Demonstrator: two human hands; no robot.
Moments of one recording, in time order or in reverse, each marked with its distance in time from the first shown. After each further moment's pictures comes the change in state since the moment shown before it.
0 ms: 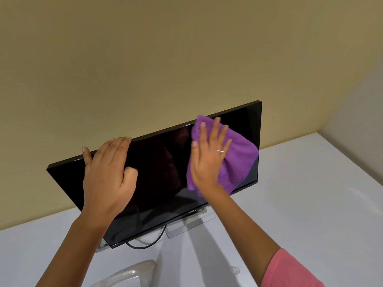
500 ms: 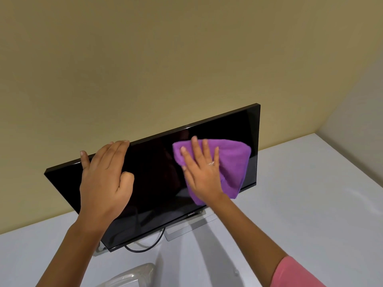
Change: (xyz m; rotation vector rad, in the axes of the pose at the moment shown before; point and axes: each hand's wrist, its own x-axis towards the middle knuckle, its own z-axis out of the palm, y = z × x) left_hand -0.002 0.001 -0.002 -0.009 -0.005 0.012; right_hand -0.028 0.030 -0.002 -0.198 -0.090 -0.440
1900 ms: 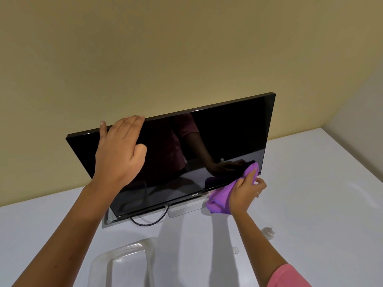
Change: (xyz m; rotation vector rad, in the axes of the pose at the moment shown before) left_hand 0.001 -0.010 -0.005 0.015 -0.035 0.076; right_hand -0.114 0.040 0.002 0.542 0.234 1.575
